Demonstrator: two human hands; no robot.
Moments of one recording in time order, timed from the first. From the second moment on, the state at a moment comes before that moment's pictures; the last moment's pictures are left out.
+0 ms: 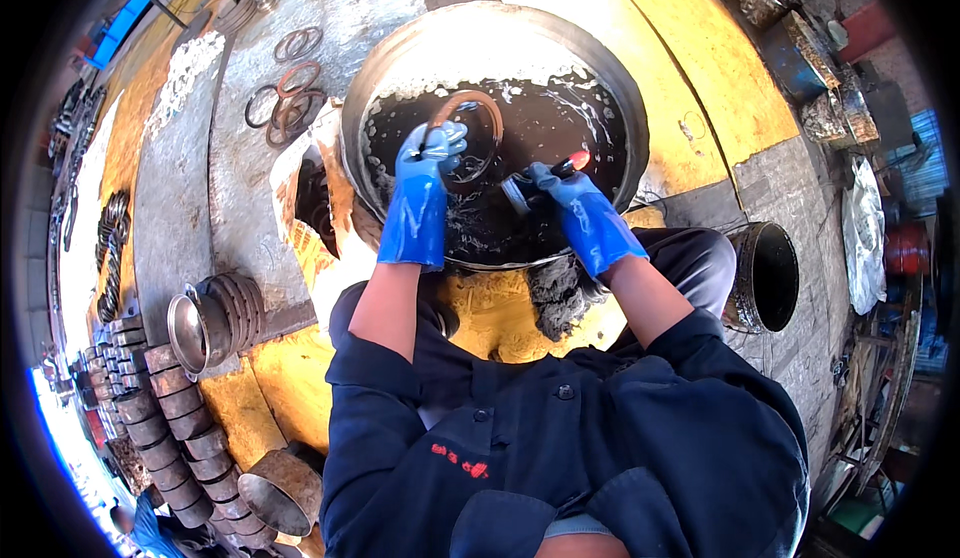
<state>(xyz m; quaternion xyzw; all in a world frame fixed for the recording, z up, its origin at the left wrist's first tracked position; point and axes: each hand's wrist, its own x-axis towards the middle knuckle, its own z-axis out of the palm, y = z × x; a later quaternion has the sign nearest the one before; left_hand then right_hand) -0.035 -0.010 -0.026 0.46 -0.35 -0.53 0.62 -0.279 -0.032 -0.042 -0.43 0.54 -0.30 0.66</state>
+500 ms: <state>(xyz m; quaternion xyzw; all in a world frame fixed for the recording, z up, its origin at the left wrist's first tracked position) -0.038 0.002 0.006 0.64 -0.68 -0.06 0.36 -0.280 -0.044 0.021 -0.82 0.52 -0.09 0.22</state>
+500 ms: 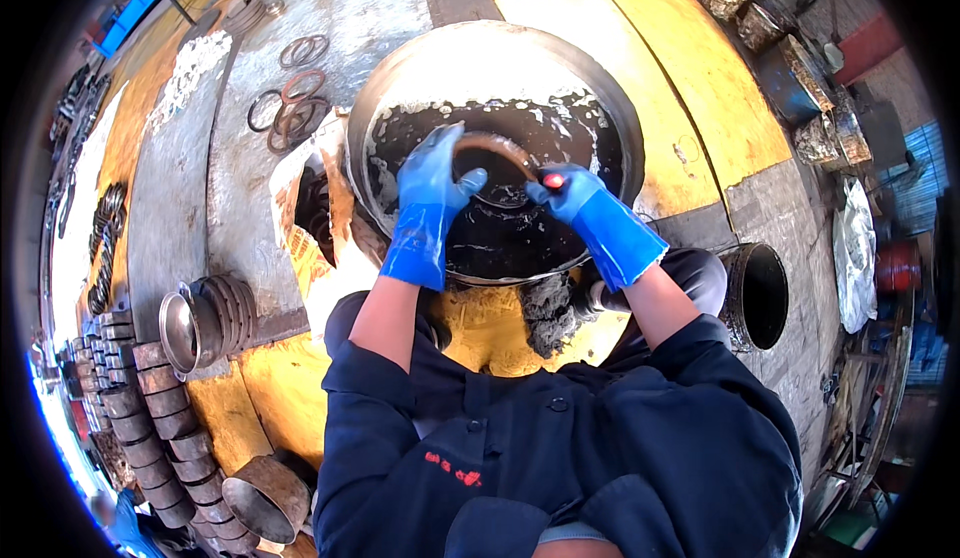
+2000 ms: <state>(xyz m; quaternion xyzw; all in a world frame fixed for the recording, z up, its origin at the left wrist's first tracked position) -0.040 0.003 -0.002 0.50 -0.39 -0.51 0.58 -0.227 -0.022 -0.028 -0.66 0.52 -0.19 0.50</state>
